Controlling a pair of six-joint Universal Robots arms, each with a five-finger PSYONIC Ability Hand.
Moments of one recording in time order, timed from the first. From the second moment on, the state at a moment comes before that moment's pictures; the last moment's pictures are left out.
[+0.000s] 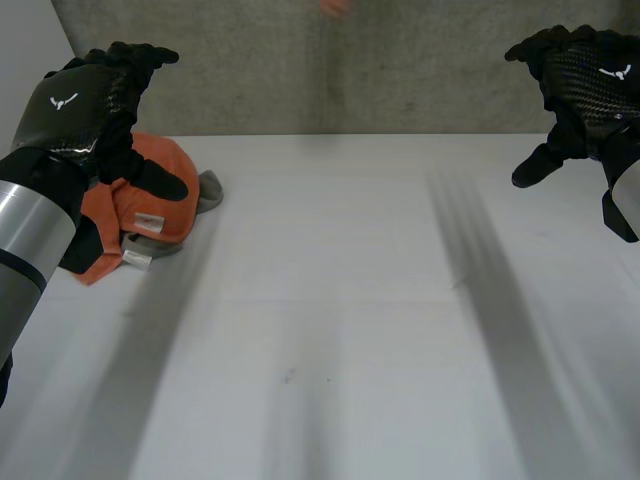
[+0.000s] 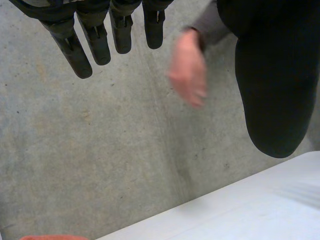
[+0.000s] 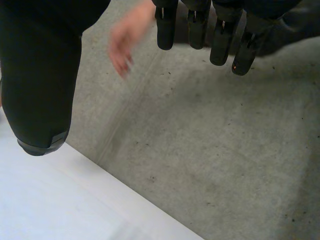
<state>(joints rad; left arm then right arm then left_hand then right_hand) 4.37 -1.44 -1.71 3.32 -1.50 3.08 1.83 -1.60 1.57 -0.11 1.42 2.98 0.19 0.20 0.21 0.20 0.04 0.20 0.21 0.21 0.23 0.06</state>
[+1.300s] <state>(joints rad) 4.72 -2.43 -1.00 3.43 -1.38 3.50 1.90 -1.46 1.59 -0.11 1.42 2.91 1.03 1.15 1.12 1.19 0.89 0.20 0.21 0.21 0.23 0.06</state>
